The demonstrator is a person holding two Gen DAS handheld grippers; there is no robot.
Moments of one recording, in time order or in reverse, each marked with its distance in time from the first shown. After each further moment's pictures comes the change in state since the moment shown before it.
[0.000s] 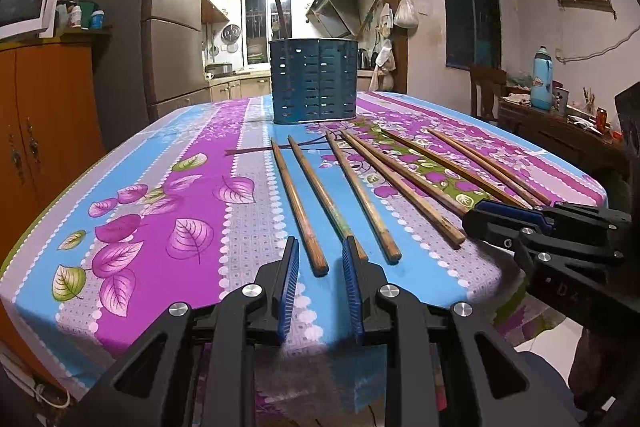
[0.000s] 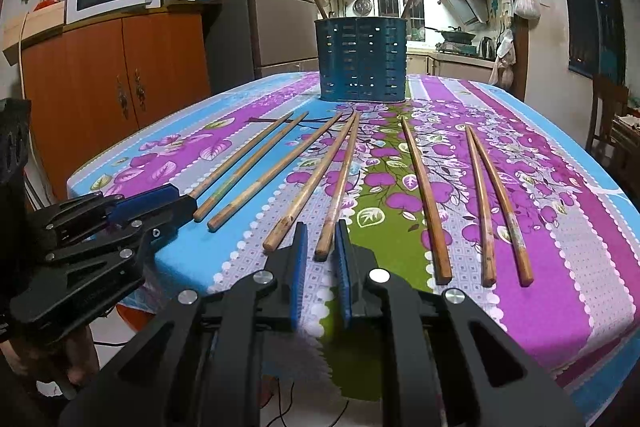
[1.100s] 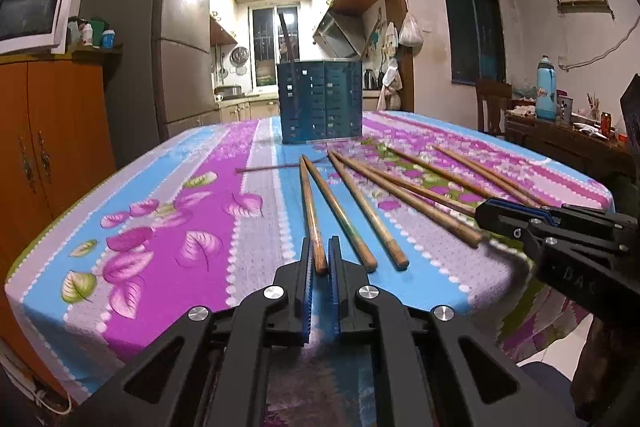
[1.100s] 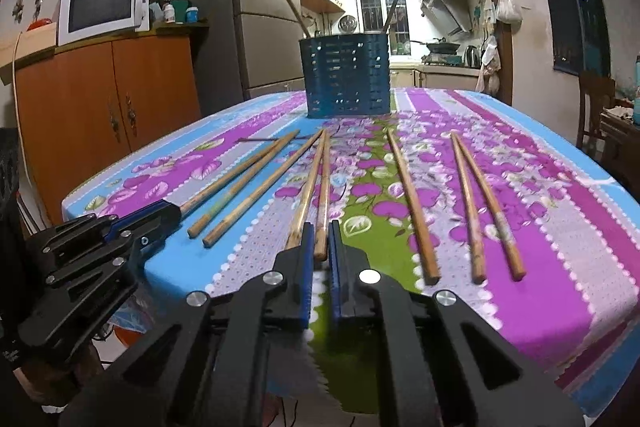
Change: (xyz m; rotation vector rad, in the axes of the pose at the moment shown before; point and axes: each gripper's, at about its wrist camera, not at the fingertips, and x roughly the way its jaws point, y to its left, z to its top) left arm -0.009 -0.002 -0.003 0.010 -0.092 0.040; right arm -0.013 -0.006 -0.003 0.042 -0.090 -0.032
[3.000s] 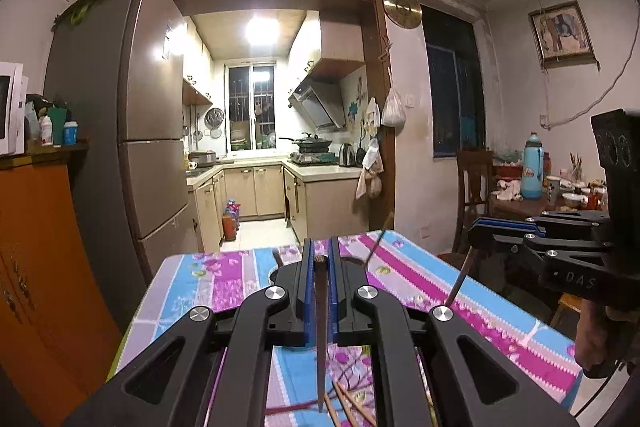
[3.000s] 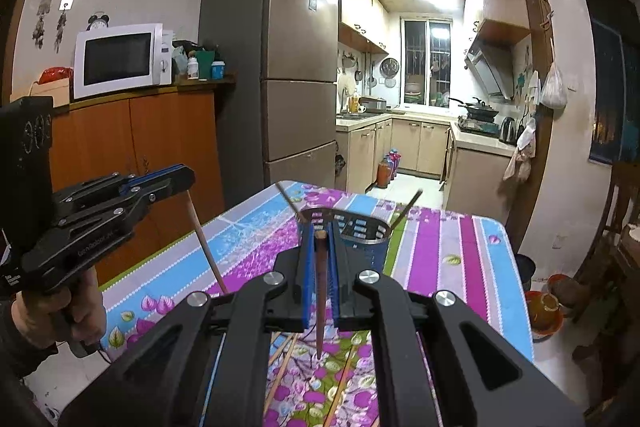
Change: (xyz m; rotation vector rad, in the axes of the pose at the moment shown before) left arm 0.028 0.036 0.268 0.017 -0.200 -0.112; right arm 0.003 -0.043 0.267 -0.153 -0.080 0.120
